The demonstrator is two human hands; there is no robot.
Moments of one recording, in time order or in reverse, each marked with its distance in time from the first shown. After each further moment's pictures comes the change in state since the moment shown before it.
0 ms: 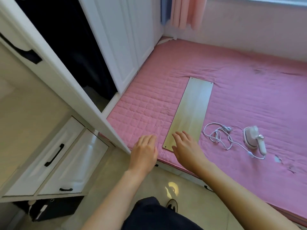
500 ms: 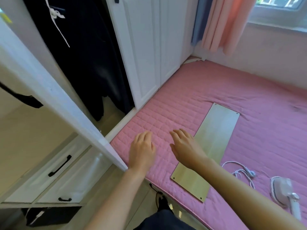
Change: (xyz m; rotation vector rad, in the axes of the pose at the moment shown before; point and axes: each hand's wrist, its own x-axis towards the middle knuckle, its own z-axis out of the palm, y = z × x) left_hand 0.129 -0.037 -0.031 -0.021 0.205 -0.312; right_hand 0.174 0.019 -0.035 0.016 0.039 -0.281
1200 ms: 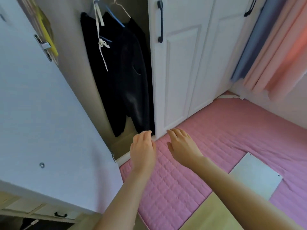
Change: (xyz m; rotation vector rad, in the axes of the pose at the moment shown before) left_hand 0.167 -0.024 -0.033 -0.017 0.354 -0.325; right_hand 0.223 0.012 -0.040 0.032 0.096 -0.311
